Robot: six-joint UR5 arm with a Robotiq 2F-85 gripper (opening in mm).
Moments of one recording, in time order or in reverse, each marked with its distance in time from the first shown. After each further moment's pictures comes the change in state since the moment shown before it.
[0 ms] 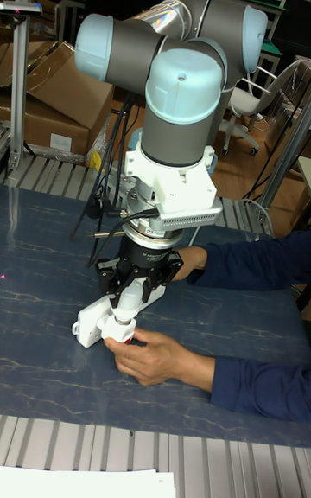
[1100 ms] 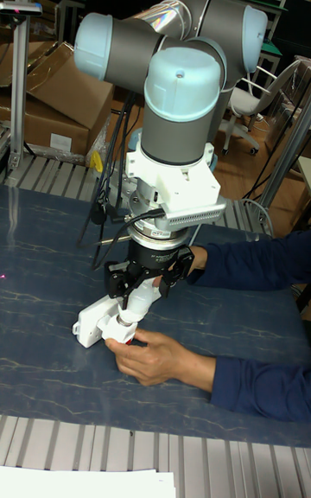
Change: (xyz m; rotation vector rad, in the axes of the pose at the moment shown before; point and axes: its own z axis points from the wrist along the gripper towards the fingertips) arm -0.007 0.005 -0.002 -0.013 -0.022 -0.071
